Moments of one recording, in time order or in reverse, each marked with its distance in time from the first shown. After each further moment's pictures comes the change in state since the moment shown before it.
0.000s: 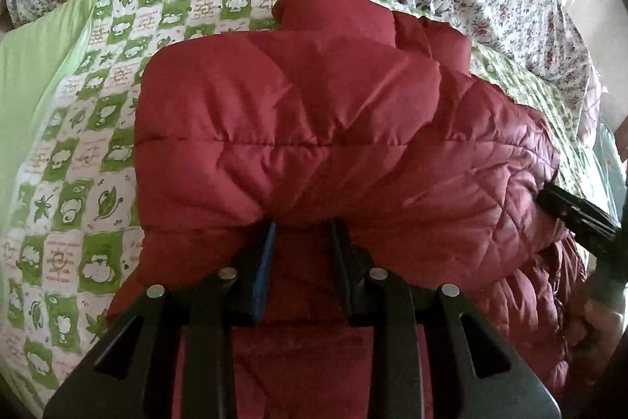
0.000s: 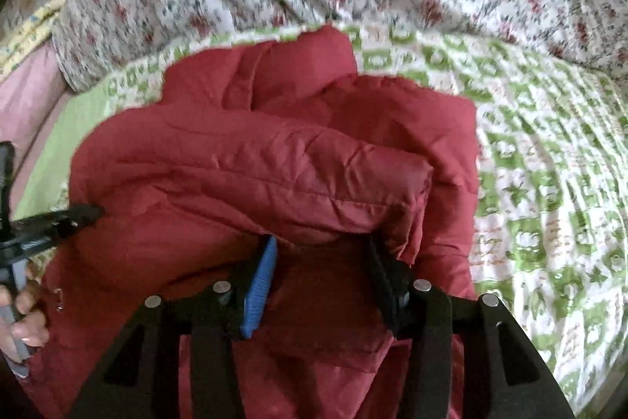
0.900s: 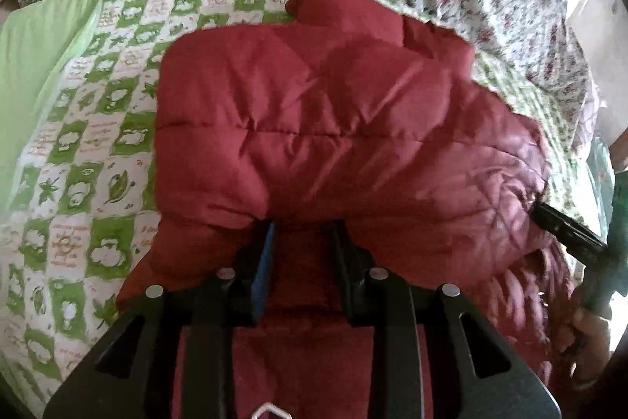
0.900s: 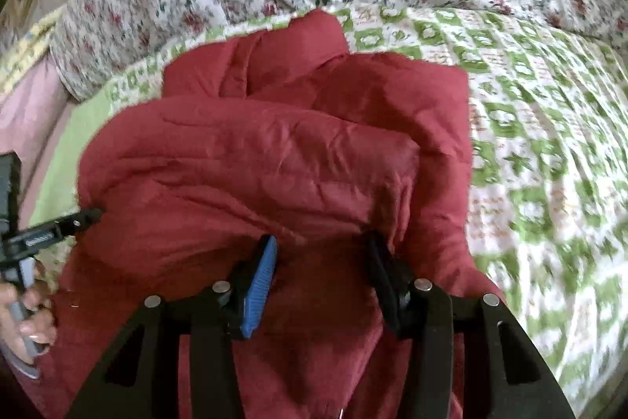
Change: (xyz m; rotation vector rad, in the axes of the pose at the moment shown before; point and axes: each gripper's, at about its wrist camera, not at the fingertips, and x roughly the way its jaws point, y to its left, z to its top) left arm -0.019 0.012 0.001 -0.055 0.029 -0.039; right arm -0.005 -0.017 -0.008 0.074 0.048 0.064
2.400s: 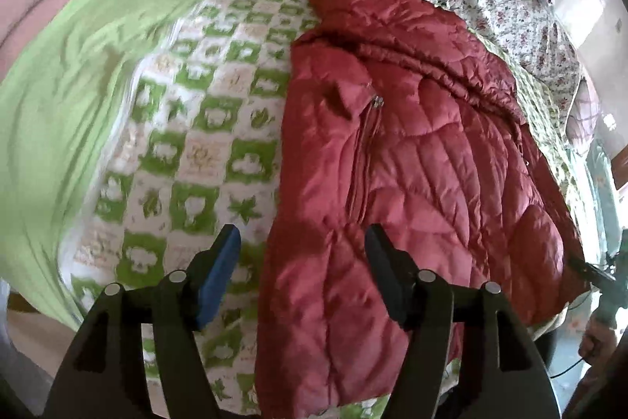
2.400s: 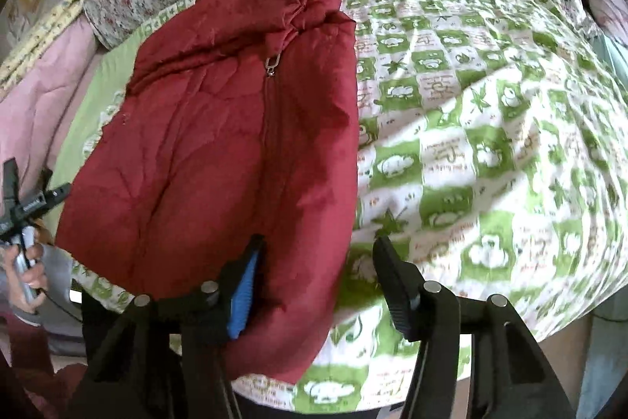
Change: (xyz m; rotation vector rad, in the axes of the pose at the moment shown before) left arm -0.154 0.057 -0.222 -0.154 -0.005 0.069; right arm -0.189 -0.057 -0.228 0.051 0.143 0.002
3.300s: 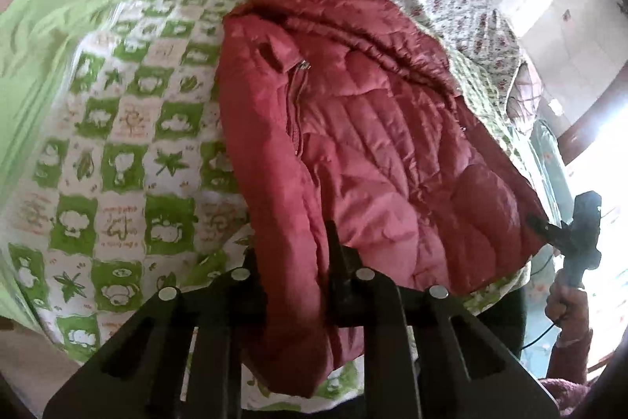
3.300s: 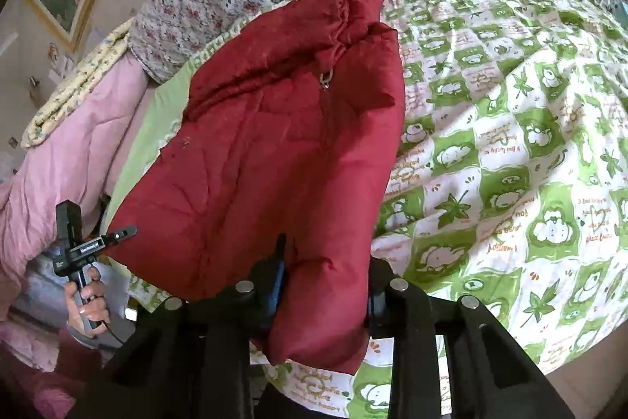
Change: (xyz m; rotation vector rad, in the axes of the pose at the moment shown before) left arm -0.011 -0.015 -0.034 0.078 -0.016 -0.242; right arm -0.004 0.005 -0.017 0.076 -0.095 0.256
